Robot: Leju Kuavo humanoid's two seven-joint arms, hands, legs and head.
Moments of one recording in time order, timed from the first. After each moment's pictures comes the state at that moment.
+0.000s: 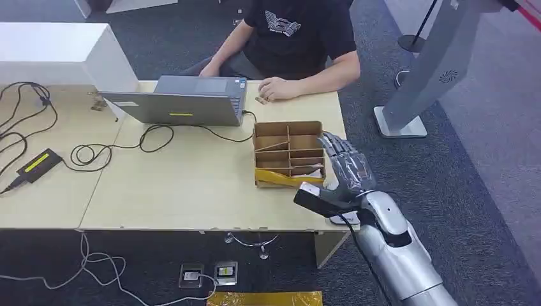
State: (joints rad) left arm -0.19 0.23 -1.39 -0.16 1.21 0.15 0.12; right arm -0.44 -0.10 0.50 -0.99 0.84 -0.20 -0.13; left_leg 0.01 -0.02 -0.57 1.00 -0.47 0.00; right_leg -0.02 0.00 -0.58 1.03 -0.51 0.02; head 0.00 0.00
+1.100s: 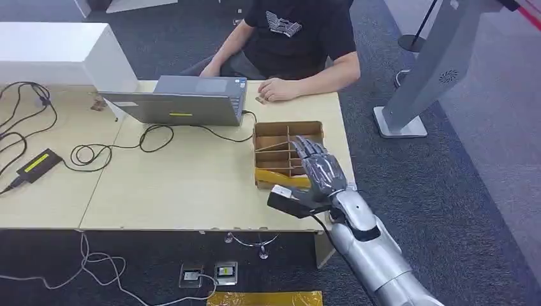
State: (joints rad) left arm -0.19 0.23 -1.41 -0.16 1.22 0.17 0.14; right arm -0.52 0.02 0.59 -0.80 0.88 -0.28 -0.13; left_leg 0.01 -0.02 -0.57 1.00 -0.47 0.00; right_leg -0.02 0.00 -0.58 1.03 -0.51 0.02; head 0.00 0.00
